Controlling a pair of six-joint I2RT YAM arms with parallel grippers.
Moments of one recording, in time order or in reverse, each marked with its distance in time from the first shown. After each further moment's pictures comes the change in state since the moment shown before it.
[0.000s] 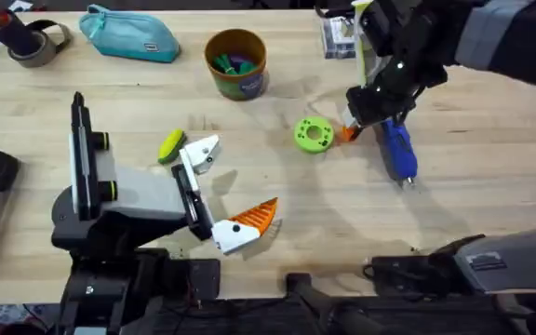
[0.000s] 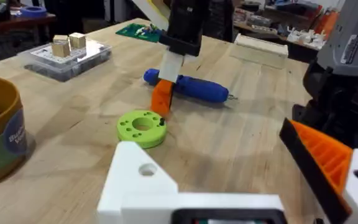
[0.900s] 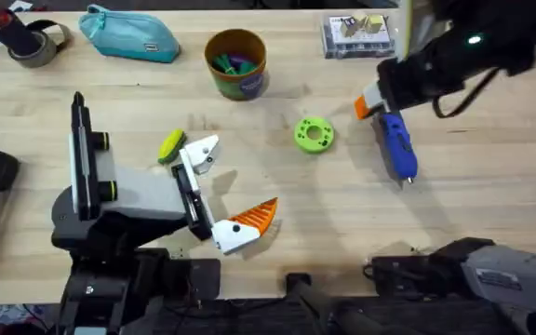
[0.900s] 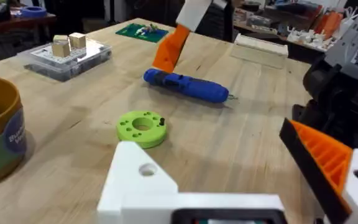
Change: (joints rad) left arm 0.000 0.000 0.000 0.000 0.000 0.000; right arm 0.000 -0.259 0.072 -0.117 -0.017 0.005
